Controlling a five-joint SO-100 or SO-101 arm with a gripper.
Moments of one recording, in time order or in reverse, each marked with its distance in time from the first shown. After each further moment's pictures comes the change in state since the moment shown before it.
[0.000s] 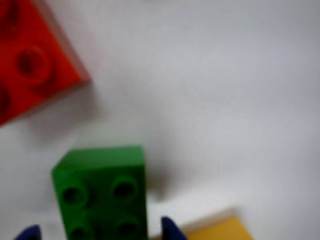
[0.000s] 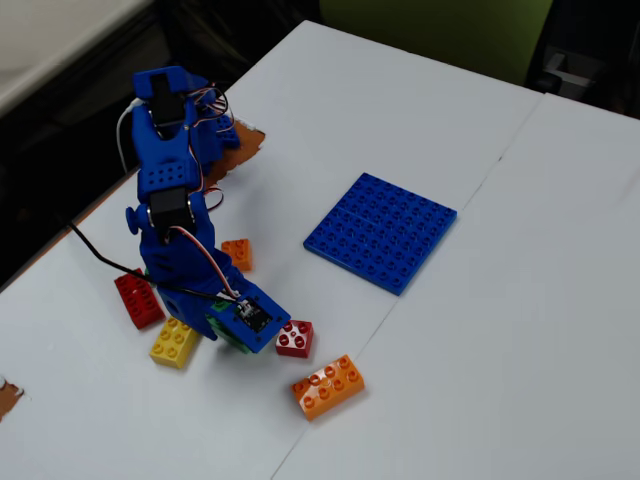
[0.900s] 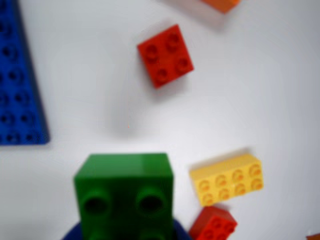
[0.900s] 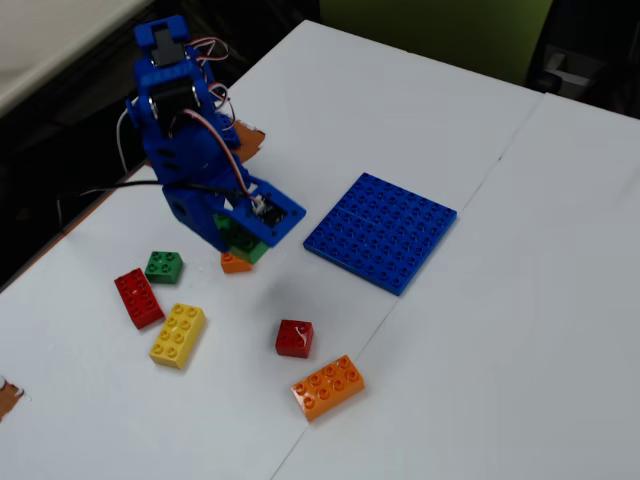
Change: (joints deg) arm -8.6 26.3 2.9 22.6 5.0
